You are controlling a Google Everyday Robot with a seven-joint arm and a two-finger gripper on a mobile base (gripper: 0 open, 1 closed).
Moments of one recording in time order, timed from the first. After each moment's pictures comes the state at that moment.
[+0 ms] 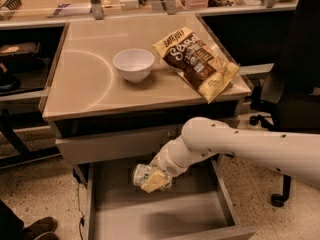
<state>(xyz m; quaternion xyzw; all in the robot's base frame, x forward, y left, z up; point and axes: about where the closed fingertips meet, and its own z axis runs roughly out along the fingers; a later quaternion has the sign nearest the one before) 0.479 0.025 0.595 -0.58 0.76 0.22 0.21</state>
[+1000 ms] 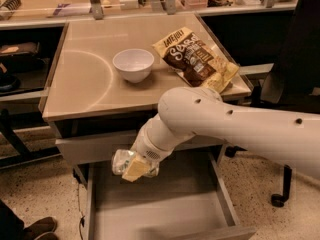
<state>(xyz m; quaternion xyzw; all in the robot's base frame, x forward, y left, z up) 0.460 0.067 0.713 -0.62 0.73 0.17 0.22</state>
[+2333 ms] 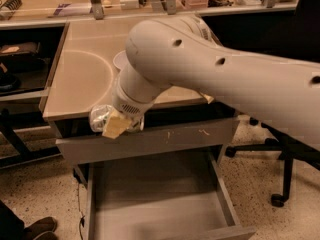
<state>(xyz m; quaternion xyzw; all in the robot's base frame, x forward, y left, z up) 0.502 0.100 0.846 -0.66 0.69 0.08 0.29</state>
